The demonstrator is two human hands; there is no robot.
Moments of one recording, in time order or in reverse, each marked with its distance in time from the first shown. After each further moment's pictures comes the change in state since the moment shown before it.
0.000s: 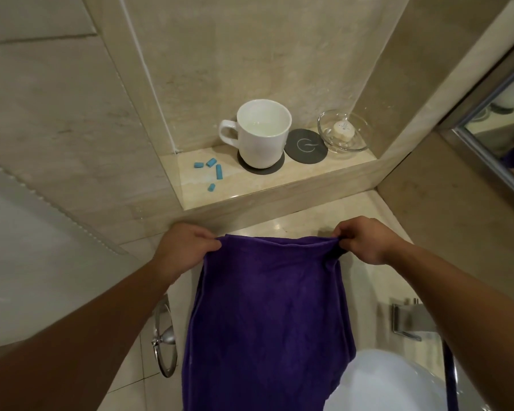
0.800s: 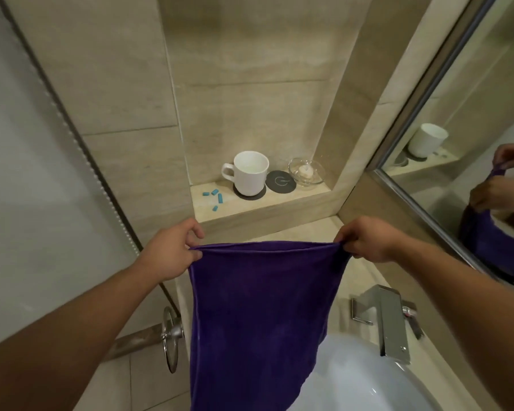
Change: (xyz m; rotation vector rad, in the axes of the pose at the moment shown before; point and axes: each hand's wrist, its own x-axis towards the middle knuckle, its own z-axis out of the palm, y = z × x) left_hand -0.103 0.032 -0.060 0.290 0.034 0.389; right_hand -0.137 -0.040 -0.073 -0.170 0.074 -0.004
